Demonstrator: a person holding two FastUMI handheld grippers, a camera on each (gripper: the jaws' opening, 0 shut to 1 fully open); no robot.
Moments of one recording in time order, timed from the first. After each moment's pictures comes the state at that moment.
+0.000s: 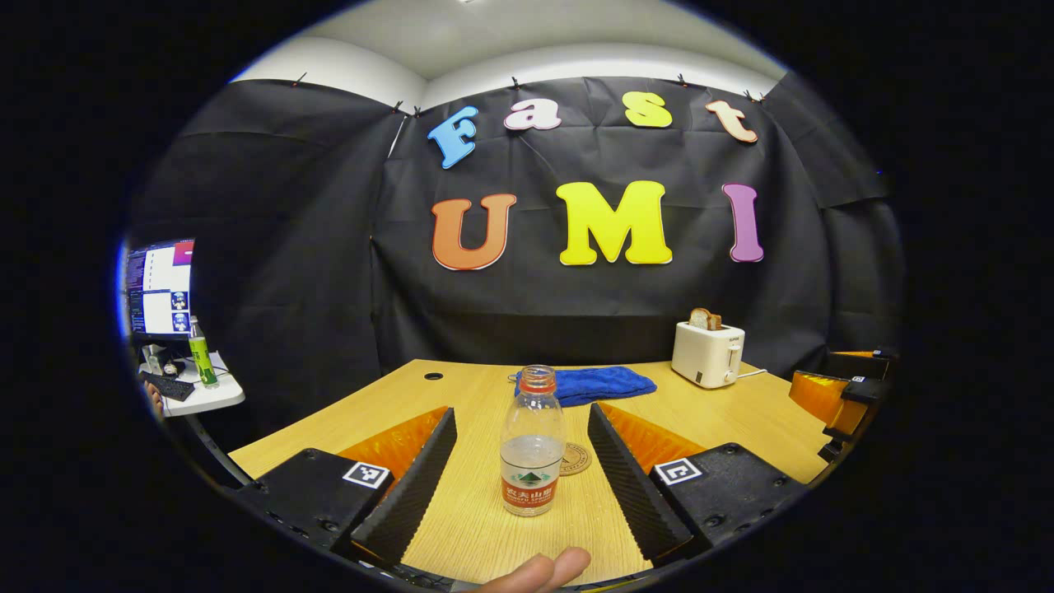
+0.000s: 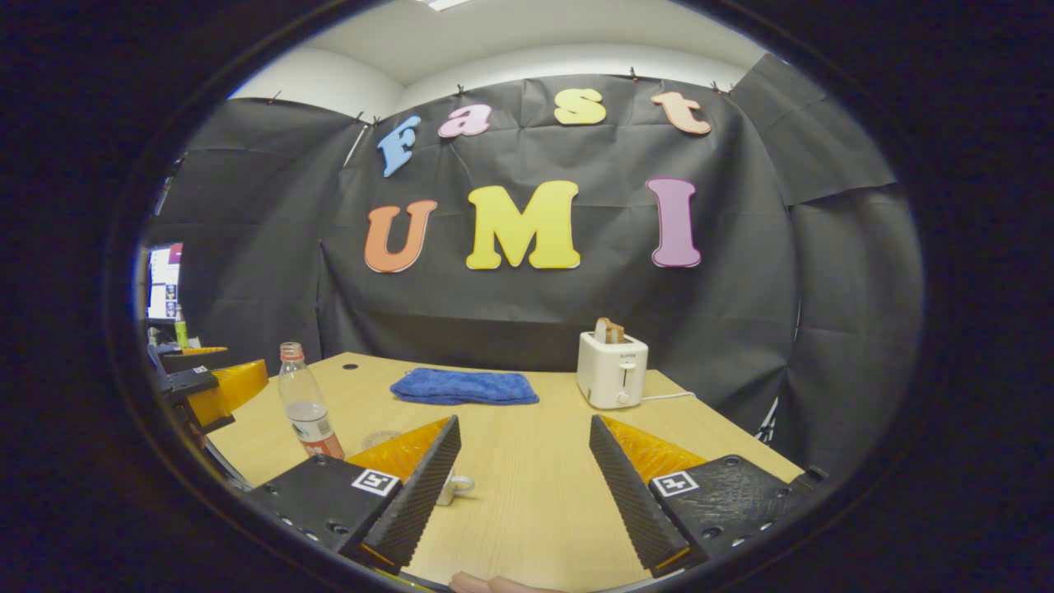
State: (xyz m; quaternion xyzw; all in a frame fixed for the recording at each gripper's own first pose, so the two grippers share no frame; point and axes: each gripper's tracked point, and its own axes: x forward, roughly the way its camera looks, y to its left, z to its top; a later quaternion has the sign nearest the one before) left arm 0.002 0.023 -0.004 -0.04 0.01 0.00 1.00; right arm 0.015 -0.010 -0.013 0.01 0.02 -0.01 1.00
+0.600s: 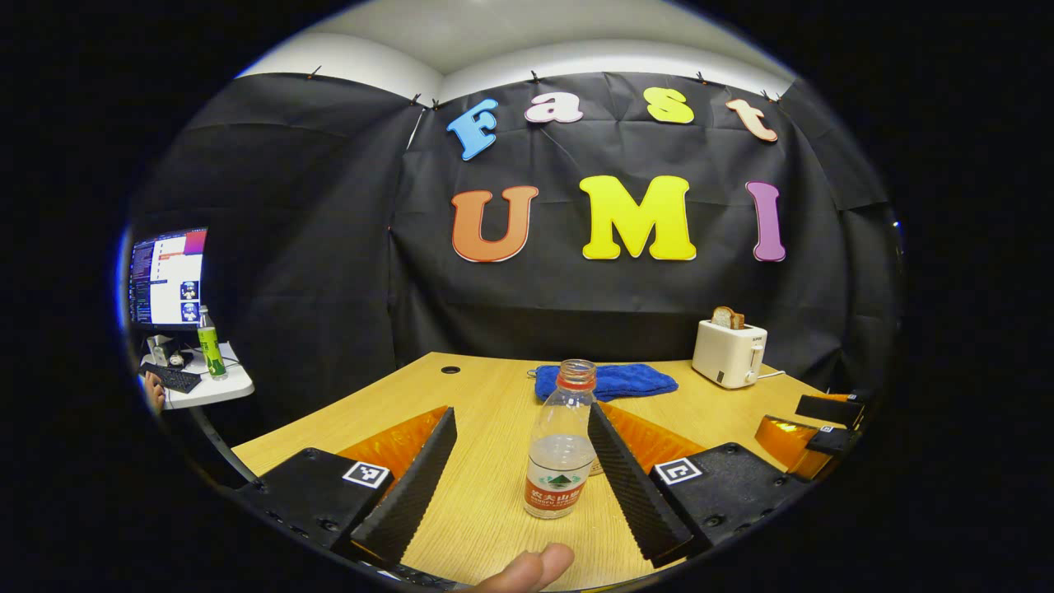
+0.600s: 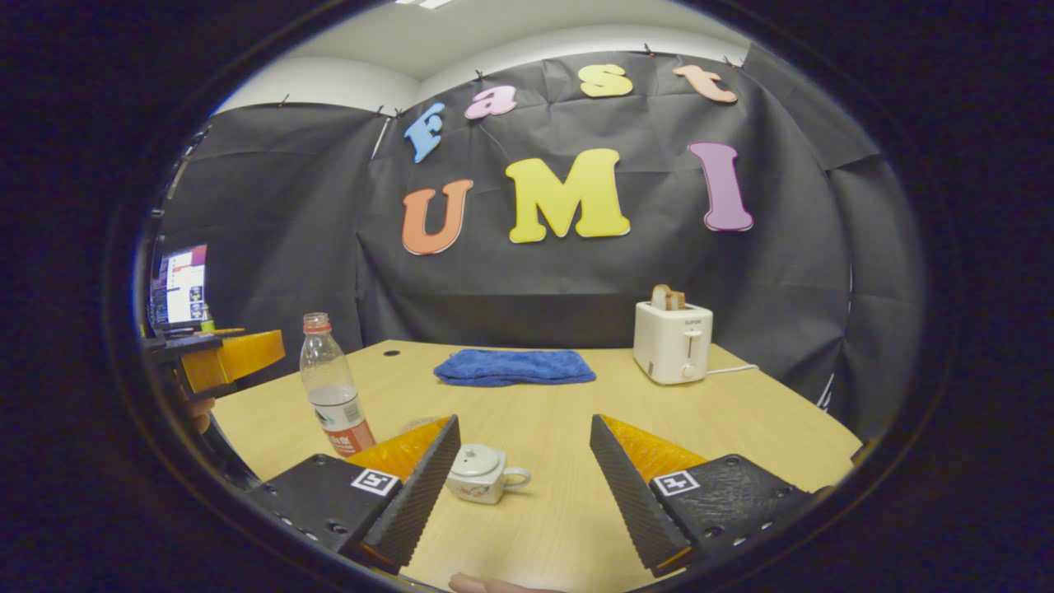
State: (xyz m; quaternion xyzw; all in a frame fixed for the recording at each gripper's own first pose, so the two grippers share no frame) left arm 0.014 0.048 -0.015 -0.05 0.02 0.03 1.00; right arm 0.062 0.051 -0.067 0.03 0.05 0.08 1.00
